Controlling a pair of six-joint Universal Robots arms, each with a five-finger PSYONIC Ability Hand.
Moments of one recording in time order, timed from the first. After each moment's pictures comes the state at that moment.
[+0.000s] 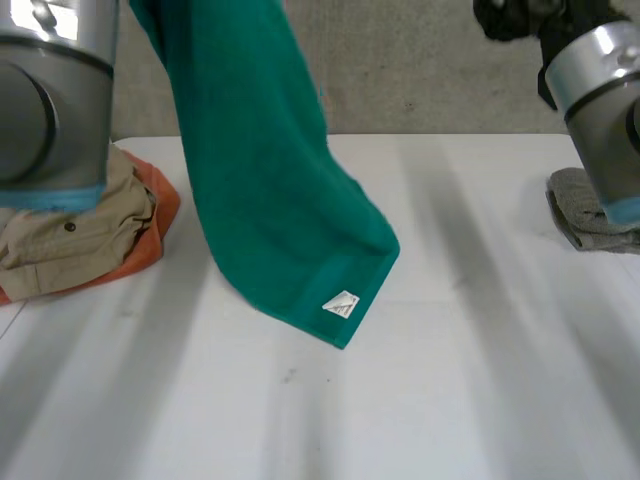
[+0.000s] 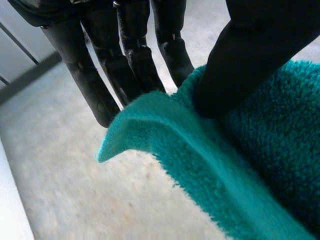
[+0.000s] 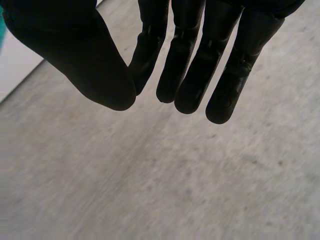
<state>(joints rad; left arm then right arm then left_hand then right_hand) 4.28 -1.79 -1.26 3.90 -1.49 3.59 1.89 -1.22 1.13 -0.39 1.33 3.04 1.15 1.20 1.19 1.20 0.95 1.00 1.17 1.18 1.19 1.00</state>
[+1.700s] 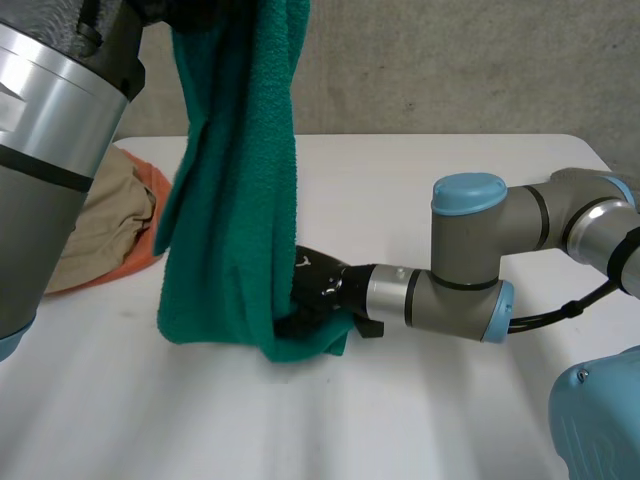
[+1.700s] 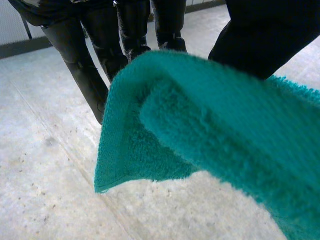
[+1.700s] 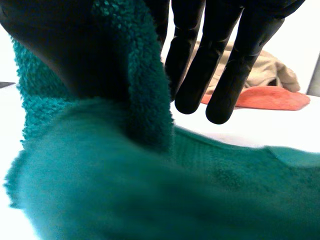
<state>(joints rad) 4.18 -1.48 -1.53 3.72 -1.29 3.41 2.13 -0.59 0.84 0.13 0.62 2.99 1.15 1.20 1.19 1.20 0.95 0.96 1.15 1.14 1.14 0.93</state>
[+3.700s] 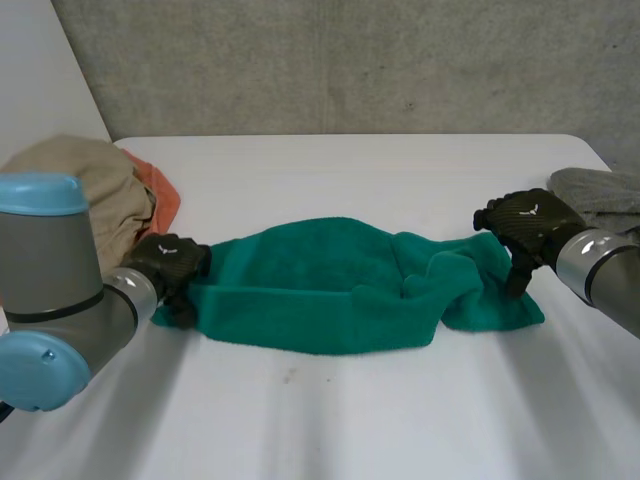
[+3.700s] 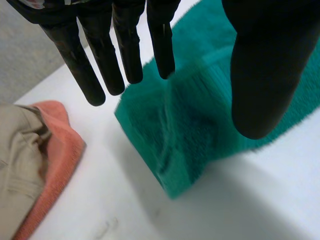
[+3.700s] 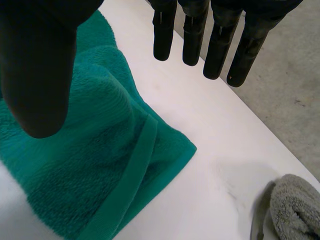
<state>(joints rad) 4.38 -2.00 -1.56 3.06 -1.55 3.55 1.74 -1.18 1.48 0.11 1.29 2.54 0.51 0.51 0.51 0.51 0.34 0.32 0.38 0.36 0.35 0.18</state>
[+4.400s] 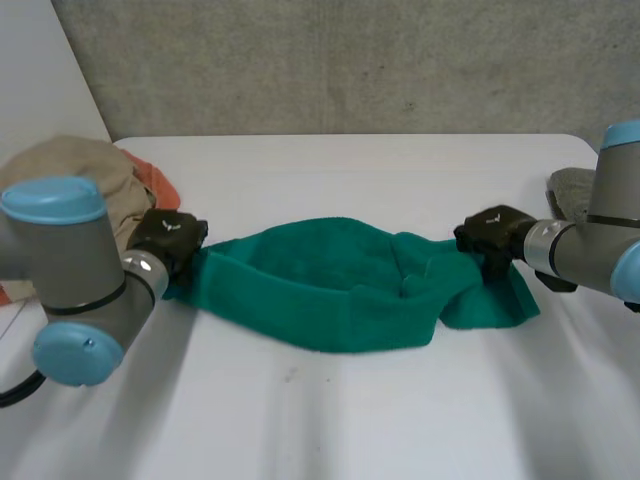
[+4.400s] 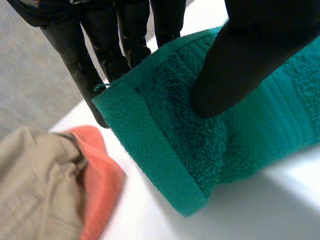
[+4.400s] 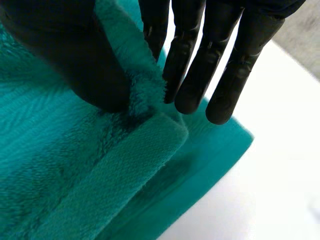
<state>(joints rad) 4.37 -2.09 -1.48 3.25 -1.60 3.59 1.74 -0.71 0.91 0.44 1.19 2.48 1.15 1.19 1.19 1.20 0.98 0.97 1.17 1.17 1.17 0.96</state>
